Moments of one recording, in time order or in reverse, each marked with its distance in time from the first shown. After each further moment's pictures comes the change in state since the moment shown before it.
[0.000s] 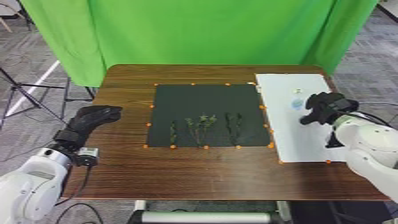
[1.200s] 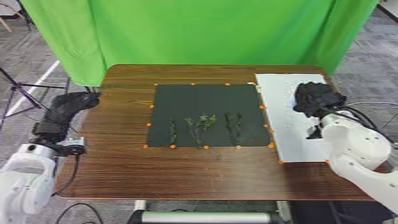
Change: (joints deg) left arm 0.2 2.7 -1.6 0.8 -1.3 11.4 6.1; right arm 9.4 0.1 -12.4 -4.8 0.4 14.8 3.4
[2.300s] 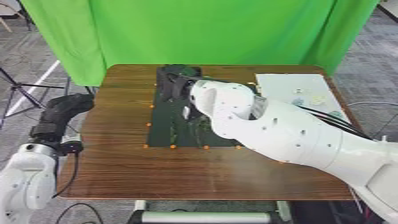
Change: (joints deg) left arm -1.7 2.0 3.6 2.2 -7.2 5.8 -2.0; right arm 34.6 -42.2 -27.3 15.1 14.3 -11.6 -10.9
